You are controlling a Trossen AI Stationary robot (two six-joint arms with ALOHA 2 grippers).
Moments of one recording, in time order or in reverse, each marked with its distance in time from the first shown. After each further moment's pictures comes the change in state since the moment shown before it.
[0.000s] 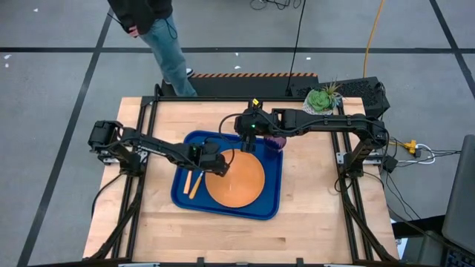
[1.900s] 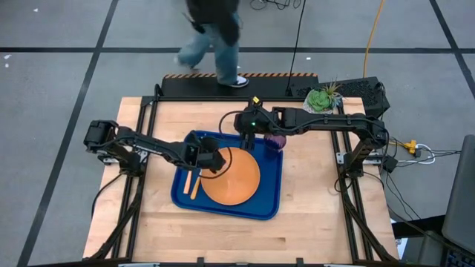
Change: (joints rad) left arm -0.001 -0.047 0.000 -0.036 -0.301 0.274; right arm -0.013 0.000 0.000 0.026 0.002 0.003
